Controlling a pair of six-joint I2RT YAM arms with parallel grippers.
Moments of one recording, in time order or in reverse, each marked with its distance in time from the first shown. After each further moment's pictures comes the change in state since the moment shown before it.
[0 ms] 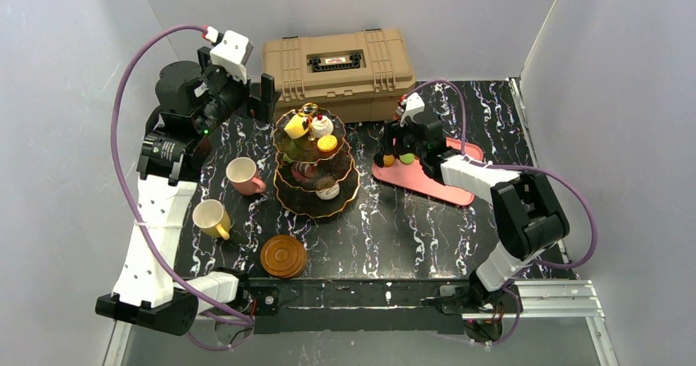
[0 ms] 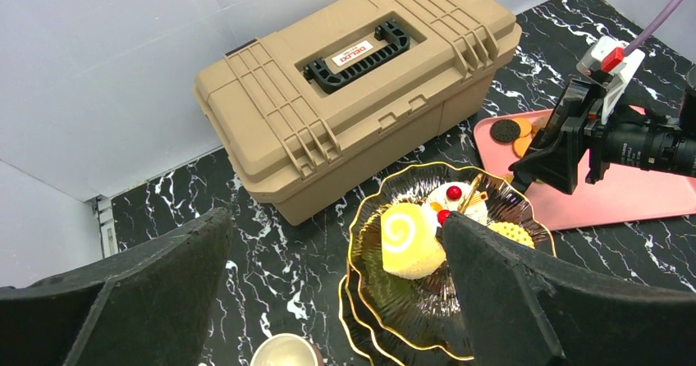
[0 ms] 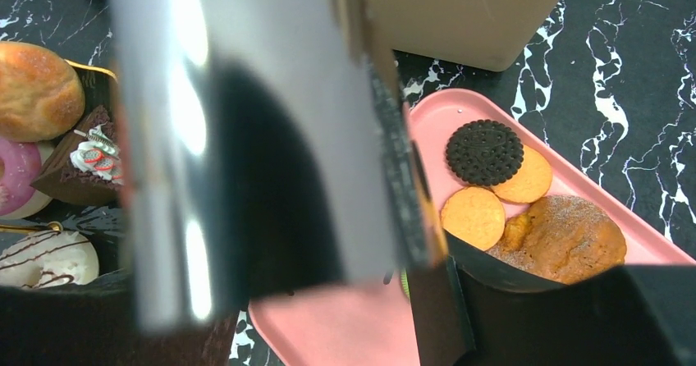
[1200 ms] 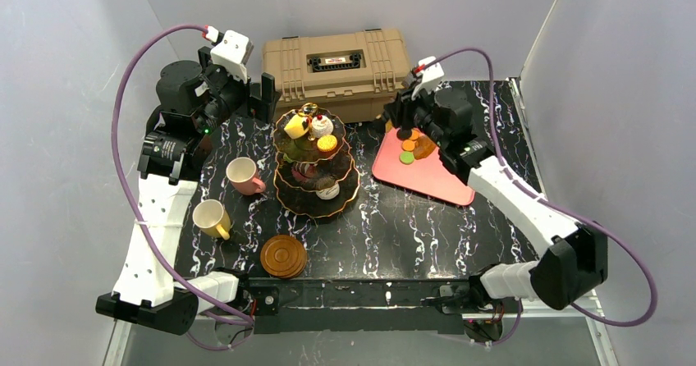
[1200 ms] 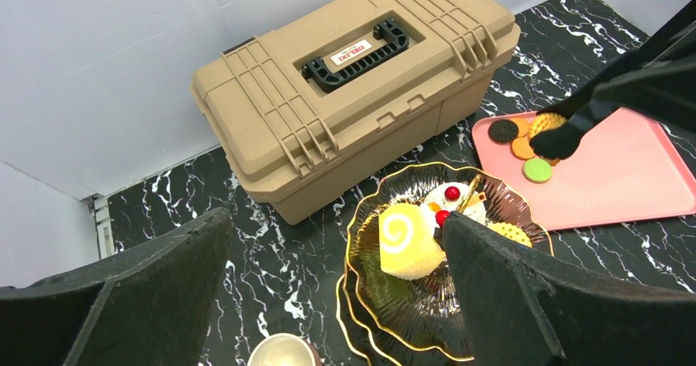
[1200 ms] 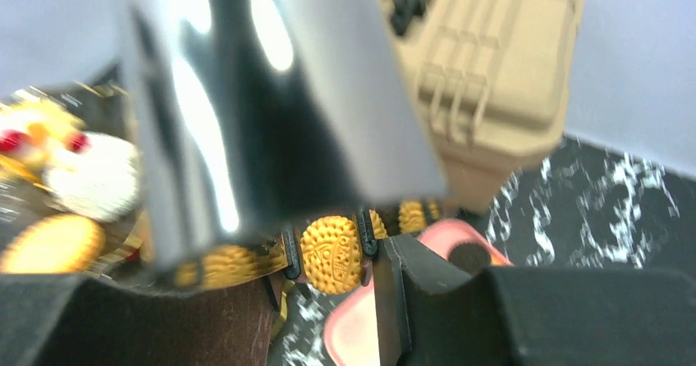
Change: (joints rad) left arm 0.000 0.005 0.000 0.001 0.000 -0.006; right arm 0.059 -0.308 0.164 -0.230 0.015 -0.036
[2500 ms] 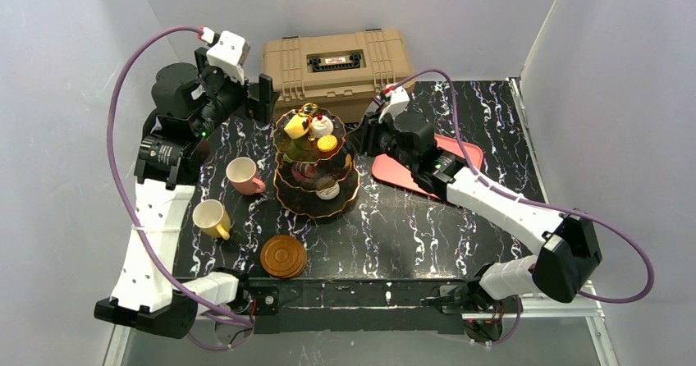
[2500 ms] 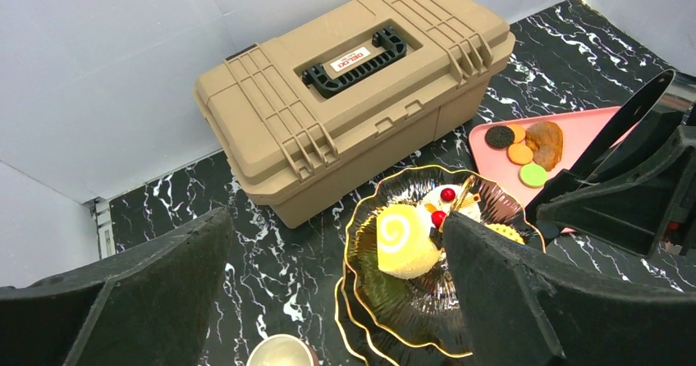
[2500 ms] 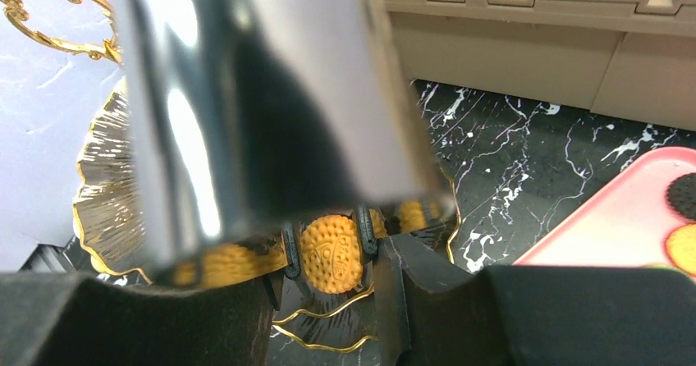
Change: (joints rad) left arm 0.000 -0.019 0.000 0.001 0.001 -0.010; right arm 0.269 0.031 0.009 -0.033 0.094 0.316
